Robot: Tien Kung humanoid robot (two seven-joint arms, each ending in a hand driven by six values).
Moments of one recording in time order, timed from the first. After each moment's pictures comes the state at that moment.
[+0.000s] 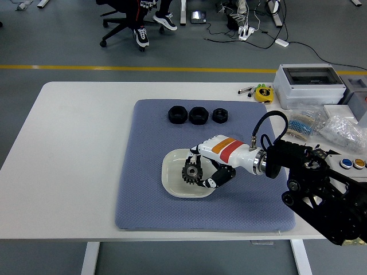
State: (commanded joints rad) left arm -0.16 0.13 -0.63 -0.24 1.01 0.18 0.16; right arm 0.70 -0.22 0.68 1.21 -2.09 0.19 0.17
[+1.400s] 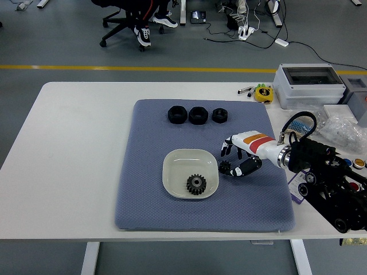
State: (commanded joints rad) left arm -0.16 0.12 -0.64 -0.24 1.02 0.18 0.16; right arm 0.70 -0.23 0.76 0.95 -2.04 0.10 0.20
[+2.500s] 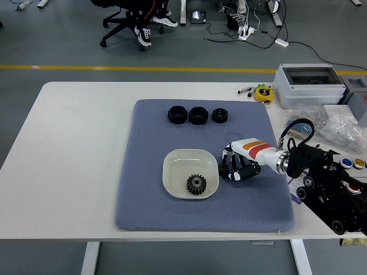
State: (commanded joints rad) left arm -0.16 0.12 -0.64 -0.24 1.02 0.17 0.16; right arm 0.69 -0.22 0.73 0.90 -1.99 0.10 0.22
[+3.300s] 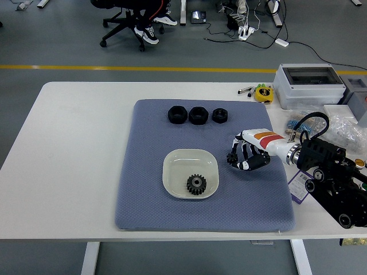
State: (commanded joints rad) left arm -0.16 0.12 -0.64 -0.24 1.02 0.17 0.16; right arm 0.69 -0.24 0.82 0.90 -1.98 0.08 0.22
